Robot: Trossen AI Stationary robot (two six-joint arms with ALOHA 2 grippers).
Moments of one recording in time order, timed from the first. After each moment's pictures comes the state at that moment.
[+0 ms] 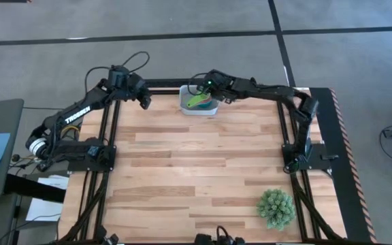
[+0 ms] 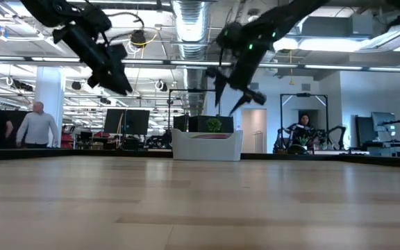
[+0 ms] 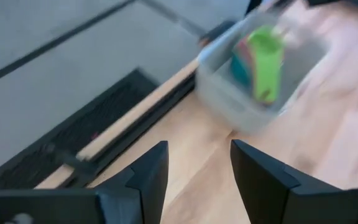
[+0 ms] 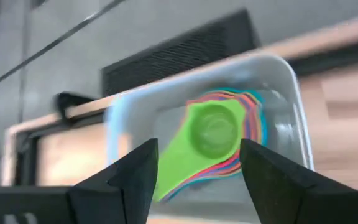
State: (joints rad) left arm 0.98 1.13 0.82 -0.25 0.20 0.06; right arm -0.51 1.87 1.48 -0.44 0.27 1.21
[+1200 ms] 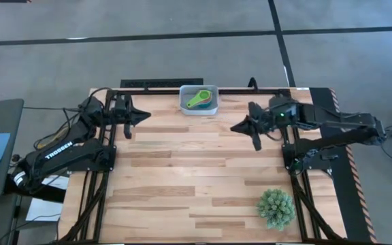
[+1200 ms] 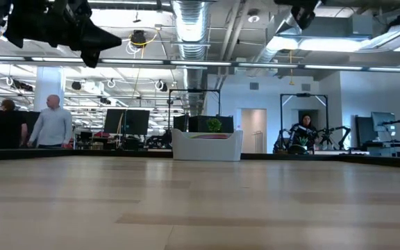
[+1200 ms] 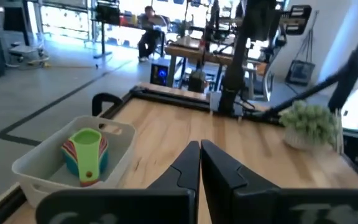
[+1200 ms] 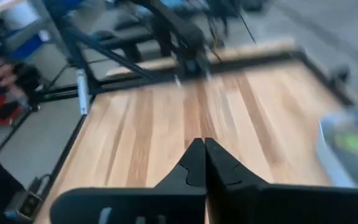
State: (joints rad) left arm 0.77 0.53 0.38 0.22 0.60 -0.19; right arm -0.10 0.92 0.92 -0.32 -0.15 0.15
